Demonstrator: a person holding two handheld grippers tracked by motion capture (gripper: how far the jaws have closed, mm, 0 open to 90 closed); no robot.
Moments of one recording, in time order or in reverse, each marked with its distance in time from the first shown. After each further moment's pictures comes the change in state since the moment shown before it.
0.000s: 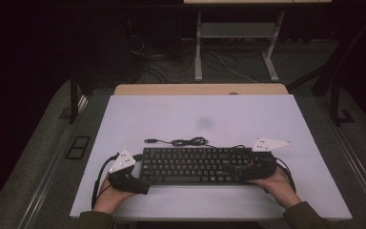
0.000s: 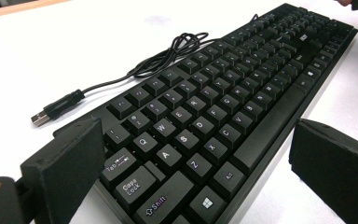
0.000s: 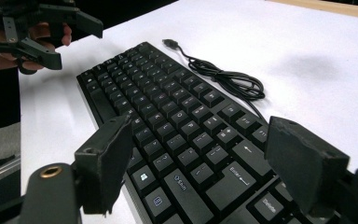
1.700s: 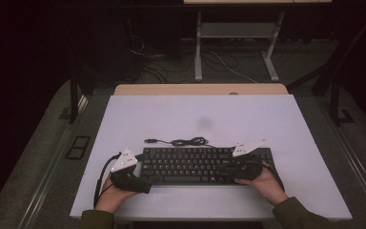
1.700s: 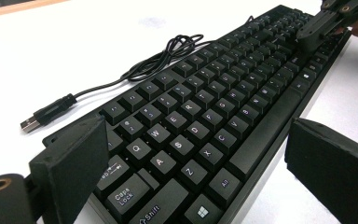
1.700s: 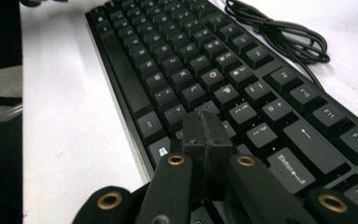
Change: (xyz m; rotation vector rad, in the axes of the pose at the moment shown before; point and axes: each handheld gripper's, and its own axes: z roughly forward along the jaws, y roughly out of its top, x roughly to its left) left arm 0.000 0.002 0.004 0.001 -0.018 0.001; right arm 0.008 0.000 0.035 0.232 0.075 -0.081
